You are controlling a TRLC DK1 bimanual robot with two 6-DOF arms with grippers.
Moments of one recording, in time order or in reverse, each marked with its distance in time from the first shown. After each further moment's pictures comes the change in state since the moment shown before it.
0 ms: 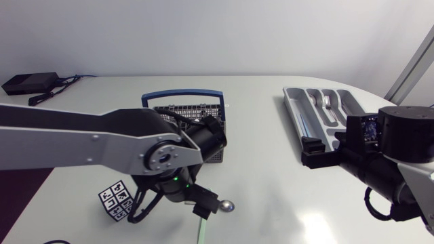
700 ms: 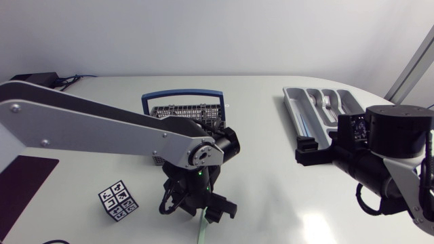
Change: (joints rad) left arm 0.022 0.239 0.115 -0.015 0.254 -0.005; right arm -0.001 0.082 0.000 0.076 -0.002 0.006
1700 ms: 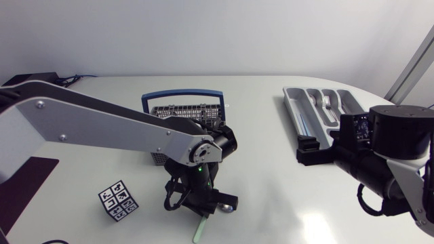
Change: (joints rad) left arm 0.032 0.042 0.010 0.045 0.044 -0.071; right arm -0.002 -0.020 -0.004 0.000 -0.003 0.000
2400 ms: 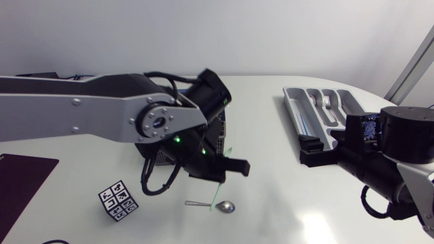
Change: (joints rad) left arm 0.001 -0.332 0.003 0.123 0.018 -0.012; right arm -0.020 -0.058 -0.012 -0.017 -0.063 0.000
